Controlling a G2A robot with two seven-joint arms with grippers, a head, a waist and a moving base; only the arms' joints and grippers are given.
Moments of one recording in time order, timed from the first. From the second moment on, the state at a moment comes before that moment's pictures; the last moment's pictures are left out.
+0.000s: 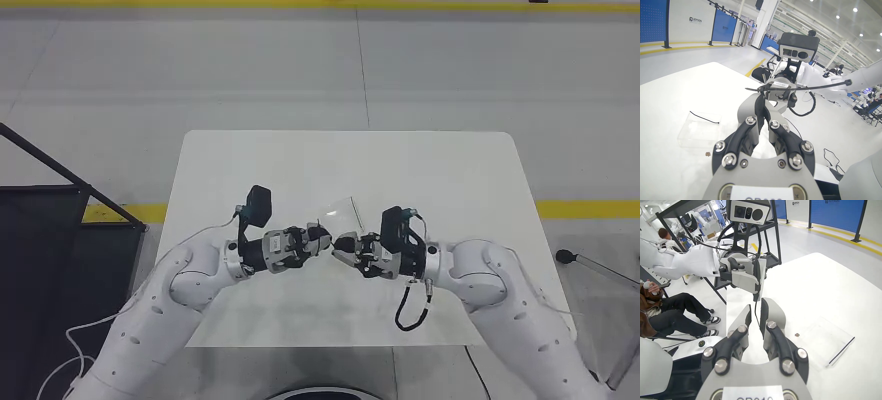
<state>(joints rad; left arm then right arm) 1.13 -1.05 -1.12 -1.60 0.50 -0.89 -0.26 -0.99 -1.03 1.01 -1.64 -0.58 -0.85 0.44</state>
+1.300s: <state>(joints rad) 1.07 -0.99 -1.09 -1.48 -0.28 -1.01 -0.69 -0.90 -1.01 0.95 -1.53 -0.29 -1.01 0.57</state>
